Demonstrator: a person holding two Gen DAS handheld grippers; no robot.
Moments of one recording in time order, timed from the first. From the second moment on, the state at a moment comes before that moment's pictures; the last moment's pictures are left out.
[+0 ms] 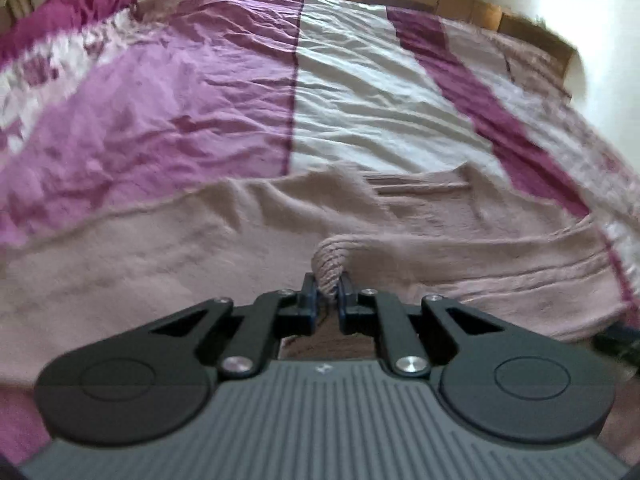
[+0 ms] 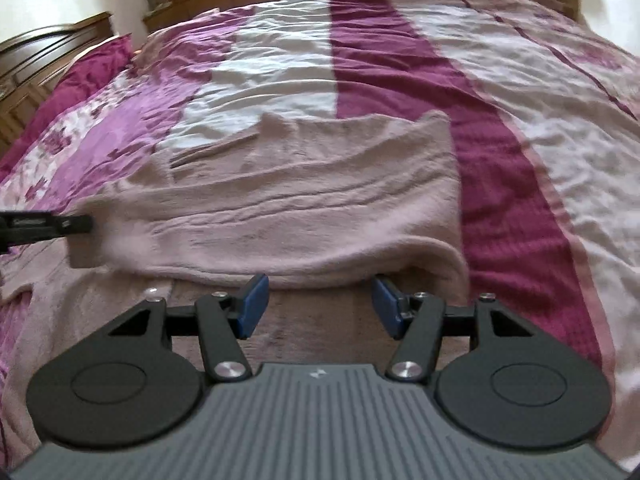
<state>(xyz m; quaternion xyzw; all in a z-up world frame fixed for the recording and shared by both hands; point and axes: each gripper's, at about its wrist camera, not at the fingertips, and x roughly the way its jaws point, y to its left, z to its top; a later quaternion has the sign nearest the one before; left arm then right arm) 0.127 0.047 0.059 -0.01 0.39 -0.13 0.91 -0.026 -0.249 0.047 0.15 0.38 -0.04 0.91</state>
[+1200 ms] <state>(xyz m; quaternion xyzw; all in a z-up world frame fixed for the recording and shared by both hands) 0.106 0.093 0.050 -0.03 0.42 -0.04 0.91 -0.042 -0.251 0.062 0.17 0.35 -0.04 0.92</state>
